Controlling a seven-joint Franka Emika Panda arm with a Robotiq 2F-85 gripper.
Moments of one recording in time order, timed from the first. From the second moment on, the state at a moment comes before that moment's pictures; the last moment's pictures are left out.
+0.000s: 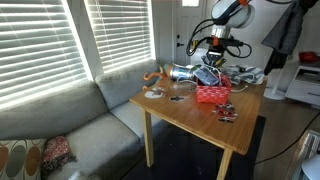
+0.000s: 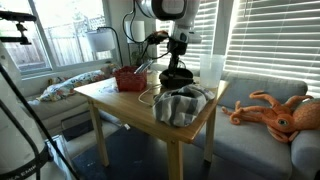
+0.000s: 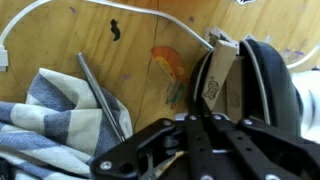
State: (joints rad) arm -0.12 -0.01 -0.08 -2.14 0.25 2.08 0.67
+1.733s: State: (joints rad) arm -0.12 -0.11 -0.08 -2.16 0.23 2.02 0.68
